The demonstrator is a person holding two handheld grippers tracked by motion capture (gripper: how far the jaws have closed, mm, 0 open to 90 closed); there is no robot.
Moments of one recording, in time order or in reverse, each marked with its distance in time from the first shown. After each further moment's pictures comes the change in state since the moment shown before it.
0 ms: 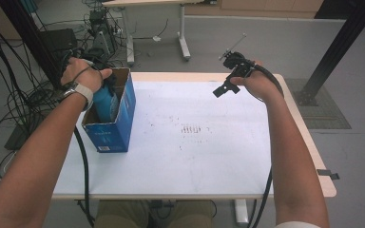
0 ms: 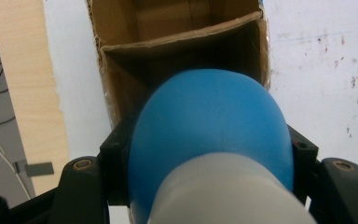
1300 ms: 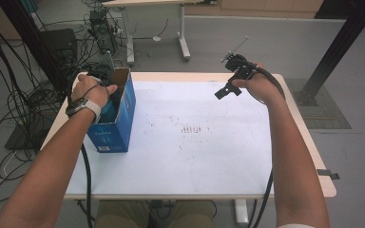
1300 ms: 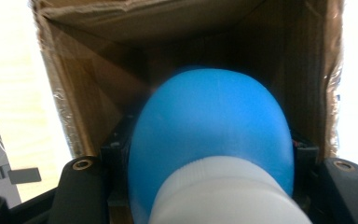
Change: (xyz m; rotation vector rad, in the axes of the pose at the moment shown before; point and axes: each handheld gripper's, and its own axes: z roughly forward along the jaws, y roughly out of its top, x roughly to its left) left arm -0.005 -0.001 0.048 0.037 0.028 0.016; right arm 0.000 -0.007 0.001 0.005 -0.001 0.021
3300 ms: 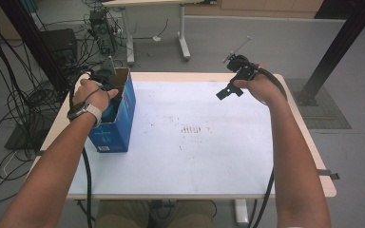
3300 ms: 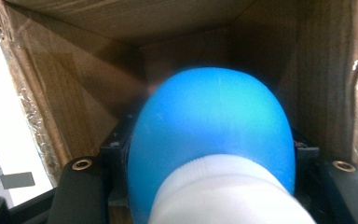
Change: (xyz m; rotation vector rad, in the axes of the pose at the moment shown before) left arm 0.001 -0.001 0.011 0.007 -0.004 0.007; right arm 0.003 -0.003 -0.004 0.000 -0.009 0.006
